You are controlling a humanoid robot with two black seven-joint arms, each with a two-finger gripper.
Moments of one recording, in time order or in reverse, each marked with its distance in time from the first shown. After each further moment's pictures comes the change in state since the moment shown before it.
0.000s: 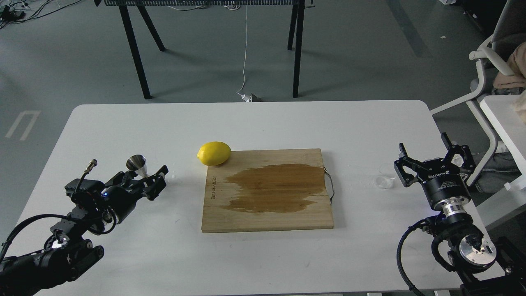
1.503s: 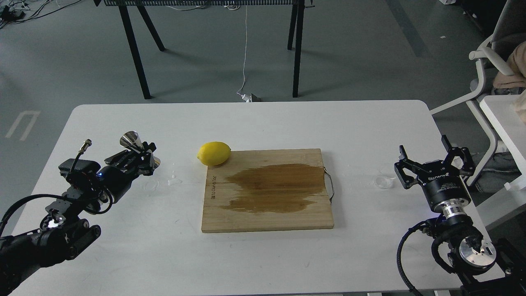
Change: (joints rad) left arm -0.151 0.010 0.000 0.043 -0.002 0.000 0.000; right arm -0.003 0.003 0.000 -0.010 0.000 0.000 0.000
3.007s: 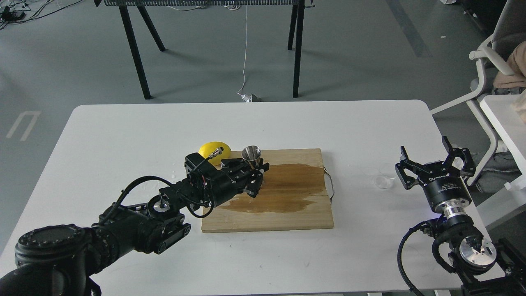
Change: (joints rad) left arm -0.144 -0.406 0.378 0.095 0.092 0.000 0.000; right arm 0.008 -0.002 -0.001 -0.025 0.000 0.000 0.000
